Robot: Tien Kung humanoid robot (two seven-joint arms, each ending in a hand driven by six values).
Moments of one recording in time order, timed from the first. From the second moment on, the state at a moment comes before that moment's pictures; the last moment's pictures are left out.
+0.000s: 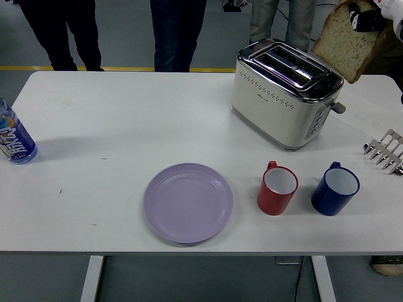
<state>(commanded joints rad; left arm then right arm) -0.09 0.10 -0.84 -0.18 0.38 0.09 0.37 1.06 -0.51 0.89 1.40 -1.89 0.14 -0.65</state>
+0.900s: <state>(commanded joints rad) -0.09 0.11 -0.84 -0.18 0.40 0.09 0.37 1.13 -0.39 0.82 1.26 -1.90 0.12 -0.63</state>
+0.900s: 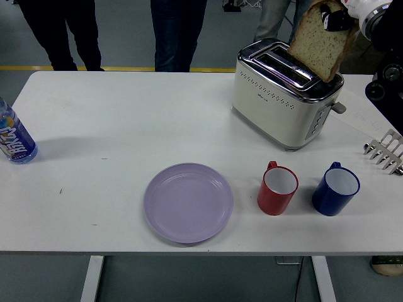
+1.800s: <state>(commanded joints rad) -0.09 0.11 -0.84 -0.18 0.41 0.10 0.37 1.18 -0.30 0.76 1.12 -1.91 0.06 -0.57</state>
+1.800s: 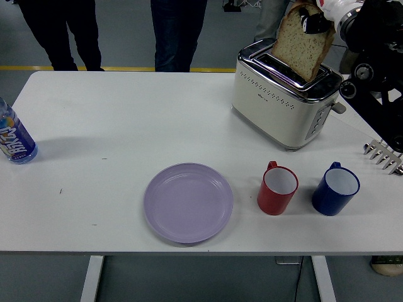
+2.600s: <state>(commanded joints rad) -0.10 0.11 -0.85 -0.18 0.43 0.10 0.38 1.22 -0.24 0.73 1.00 -1.94 0.02 -0.52</state>
